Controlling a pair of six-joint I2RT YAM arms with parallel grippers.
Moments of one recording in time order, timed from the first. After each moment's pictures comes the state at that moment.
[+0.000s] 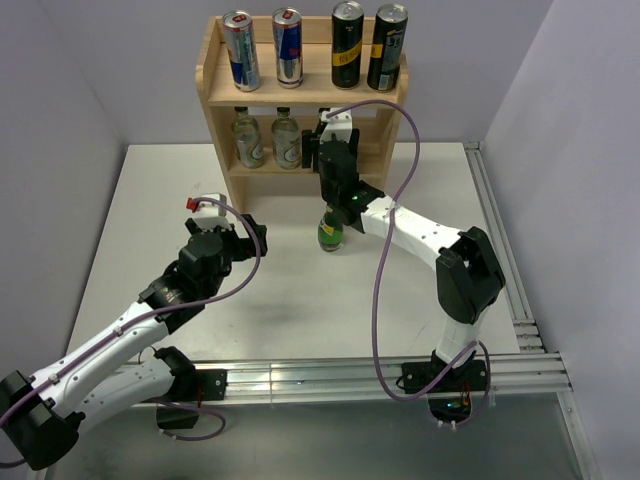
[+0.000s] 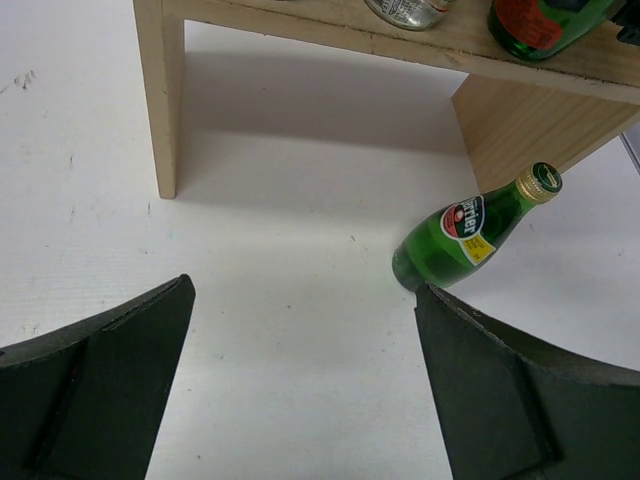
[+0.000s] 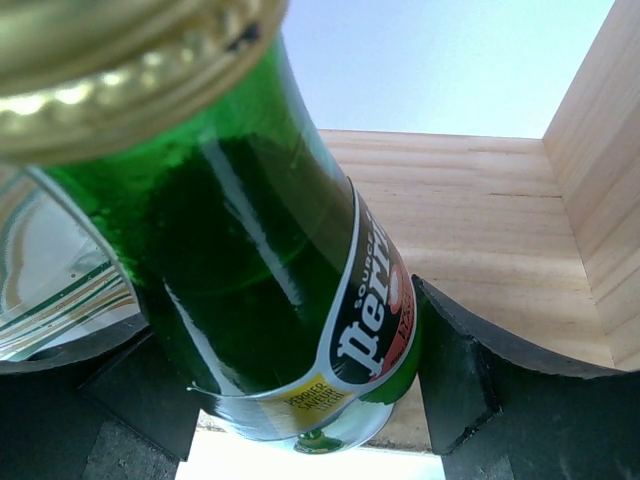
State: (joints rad) left arm -0.72 0.86 0.67 -0.06 -0.49 -0.44; right arm 0.68 1.78 1.43 0.28 0.63 0.09
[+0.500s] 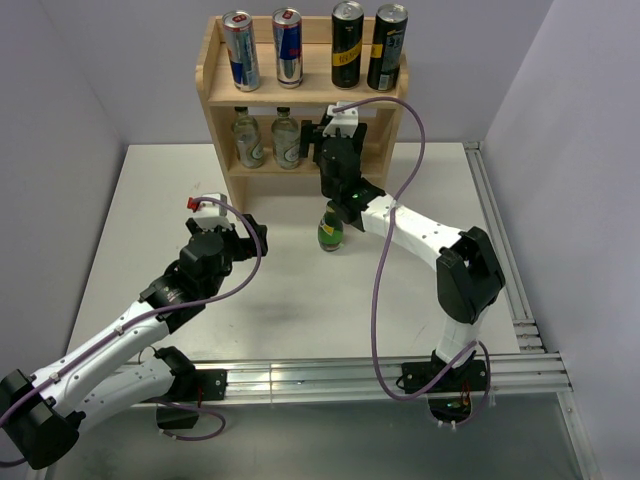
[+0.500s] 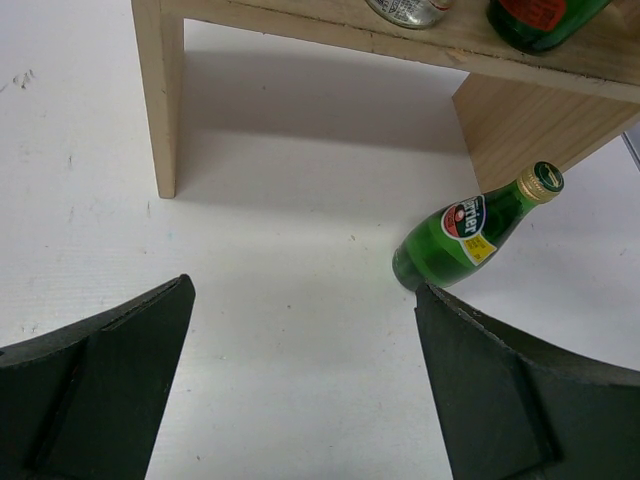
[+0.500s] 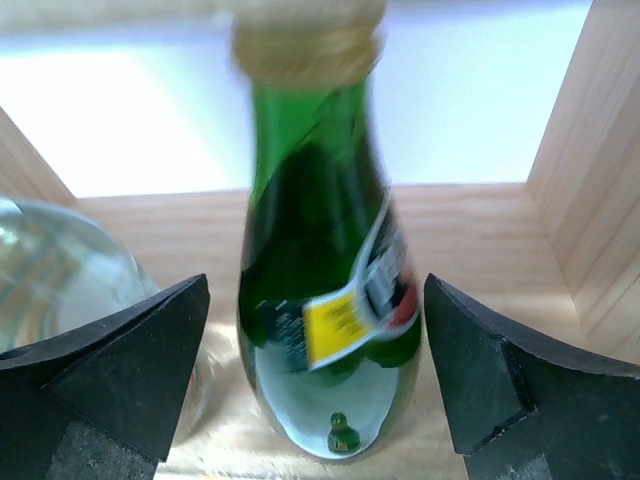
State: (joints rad) left arm -0.72 0.86 0.67 -0.06 -0.49 -0.44; right arm 0.68 1.78 1.44 0.37 0.66 0.09
